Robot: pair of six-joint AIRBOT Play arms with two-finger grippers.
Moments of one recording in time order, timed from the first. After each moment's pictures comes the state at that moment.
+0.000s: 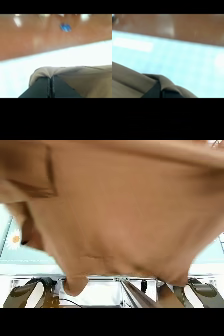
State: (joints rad) left arm 0.23 -0.73 1.48 0.87 -1.25 -1.23; right arm -0.05 -0.69 1.60 -1.19 1.48 1.52
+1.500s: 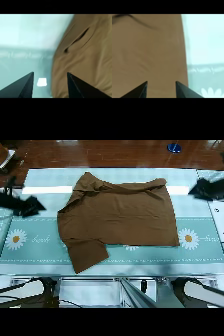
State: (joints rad) left arm 0.43 -1.37 1.07 1.08 -1.28 -1.30; right arm -0.37 -1.30 1.28 -1.16 1.33 1.44
